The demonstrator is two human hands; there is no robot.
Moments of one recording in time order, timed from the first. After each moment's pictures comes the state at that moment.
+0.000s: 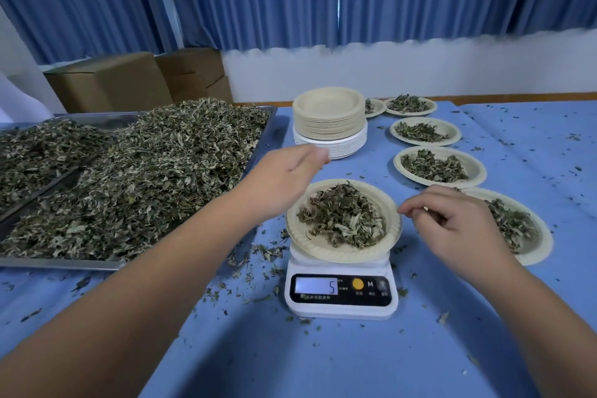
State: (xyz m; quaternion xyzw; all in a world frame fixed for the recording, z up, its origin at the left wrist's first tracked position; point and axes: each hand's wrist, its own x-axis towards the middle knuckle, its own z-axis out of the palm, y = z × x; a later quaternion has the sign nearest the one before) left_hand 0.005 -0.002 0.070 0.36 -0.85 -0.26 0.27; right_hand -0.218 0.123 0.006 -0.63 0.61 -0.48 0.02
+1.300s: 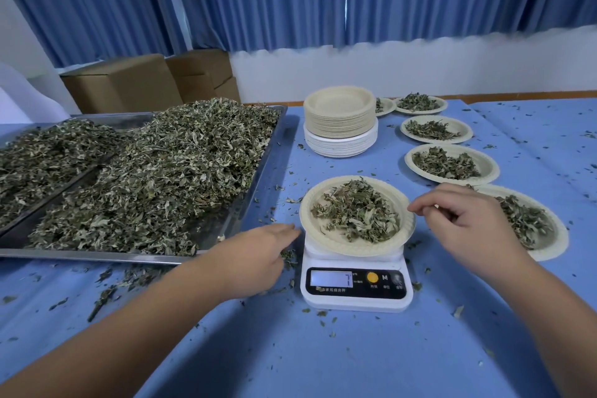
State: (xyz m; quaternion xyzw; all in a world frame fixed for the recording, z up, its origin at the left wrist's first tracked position) left_hand 0.075 0.030 0.016 0.37 -0.92 -0.12 -0.04; right_hand -0.213 0.125 0.007 -0.63 0.61 -0.48 0.04
